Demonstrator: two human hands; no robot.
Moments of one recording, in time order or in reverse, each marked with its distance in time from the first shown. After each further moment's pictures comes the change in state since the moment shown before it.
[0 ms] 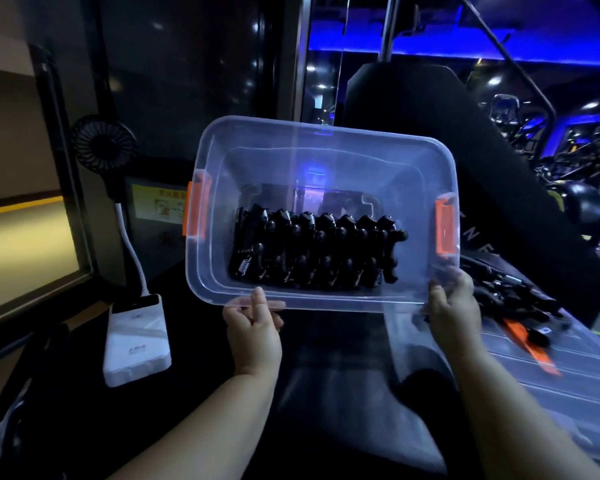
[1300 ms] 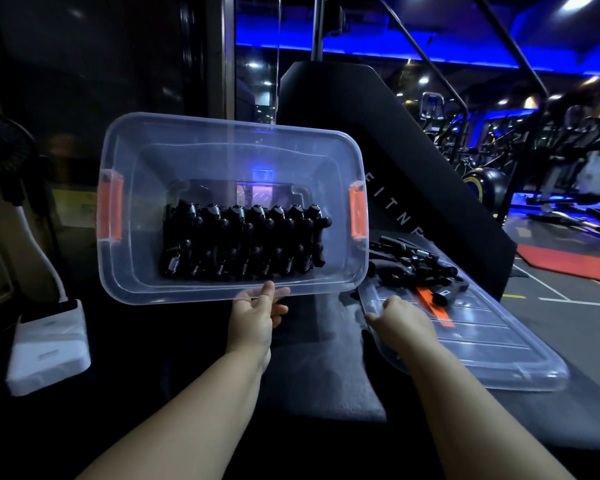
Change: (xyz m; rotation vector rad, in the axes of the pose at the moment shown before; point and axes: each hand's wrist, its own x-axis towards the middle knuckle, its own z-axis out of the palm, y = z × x) left_hand -0.051 -0.015 0.064 -0.094 -0.385 -0.269; right_hand -0.011 0.048 -0.058 -0.819 -0.326 0.193
